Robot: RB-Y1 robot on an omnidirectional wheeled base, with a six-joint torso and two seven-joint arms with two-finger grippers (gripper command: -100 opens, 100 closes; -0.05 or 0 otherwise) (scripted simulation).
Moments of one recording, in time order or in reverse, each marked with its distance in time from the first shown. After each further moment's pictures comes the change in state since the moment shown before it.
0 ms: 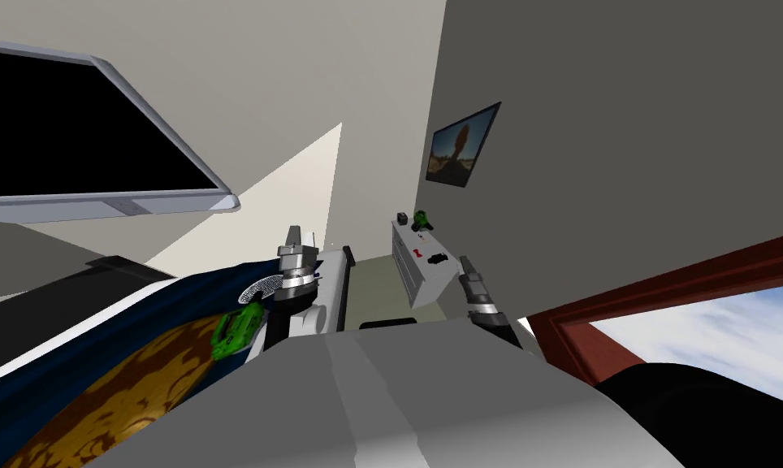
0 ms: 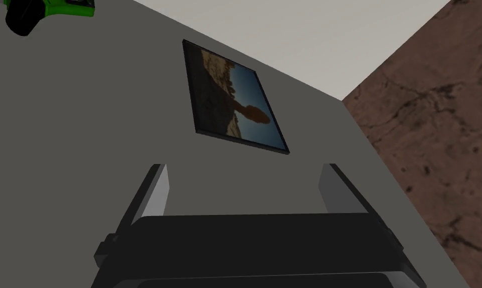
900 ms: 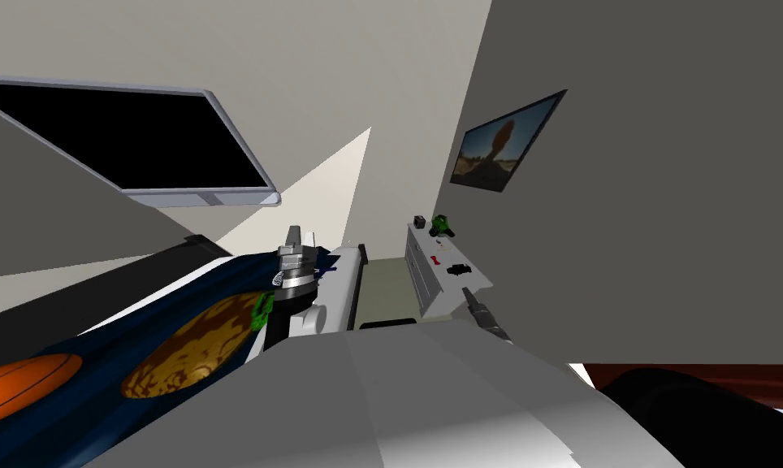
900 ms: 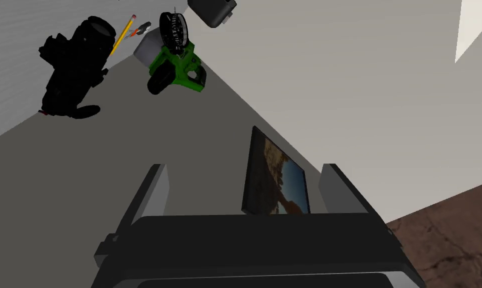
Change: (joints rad) left arm 0.000 0.000 0.000 0.000 0.000 0.000 0.000; right arm 0.195 -0.046 -0.035 0.168 0.049 0.056 0.174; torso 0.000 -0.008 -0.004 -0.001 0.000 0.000
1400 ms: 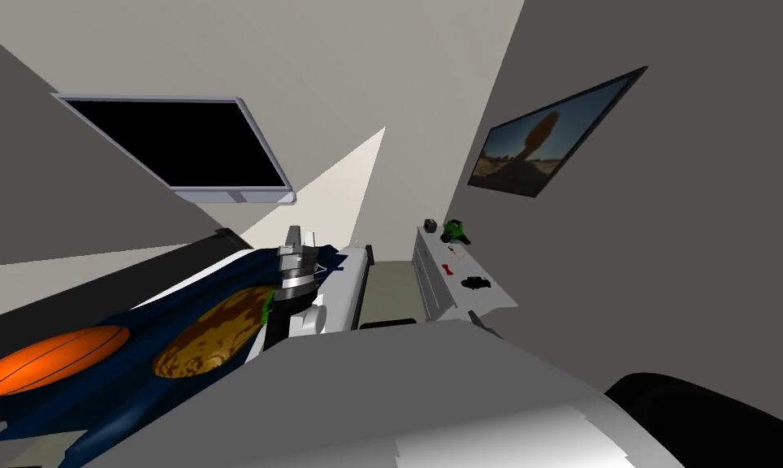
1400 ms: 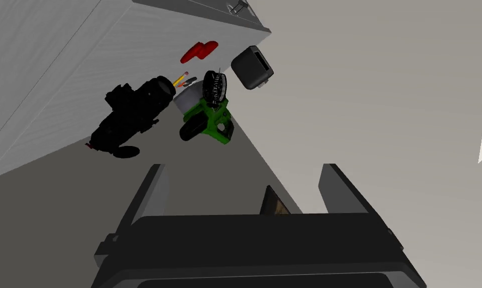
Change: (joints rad) left arm 0.000 0.000 0.000 0.000 0.000 0.000 0.000; right arm 0.117 -0.015 -0.004 0.092 0.038 0.036 0.086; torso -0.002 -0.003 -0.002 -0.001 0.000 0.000
